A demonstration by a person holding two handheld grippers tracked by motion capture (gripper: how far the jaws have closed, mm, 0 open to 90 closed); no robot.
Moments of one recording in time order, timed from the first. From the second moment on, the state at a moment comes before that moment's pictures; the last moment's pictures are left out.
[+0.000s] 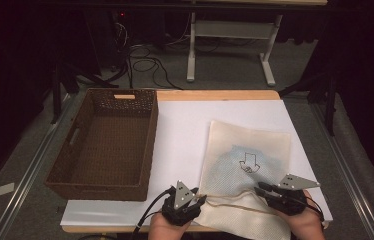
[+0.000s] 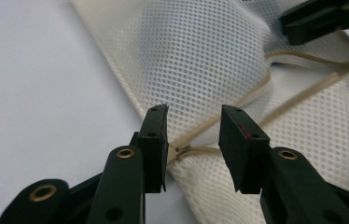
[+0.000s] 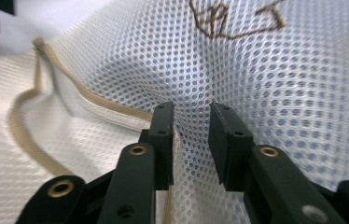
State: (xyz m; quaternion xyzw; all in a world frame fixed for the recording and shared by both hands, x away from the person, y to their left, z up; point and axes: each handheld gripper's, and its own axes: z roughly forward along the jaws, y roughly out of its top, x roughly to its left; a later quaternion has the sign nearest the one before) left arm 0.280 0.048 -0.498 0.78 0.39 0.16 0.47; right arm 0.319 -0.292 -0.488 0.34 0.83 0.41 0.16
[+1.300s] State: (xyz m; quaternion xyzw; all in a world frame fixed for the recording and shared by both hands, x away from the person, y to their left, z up) left arm 0.325 0.014 -0.520 0.82 0.38 0.14 0.40; right arm 0.318 -0.345 -0.507 0.46 0.79 0.34 0.18
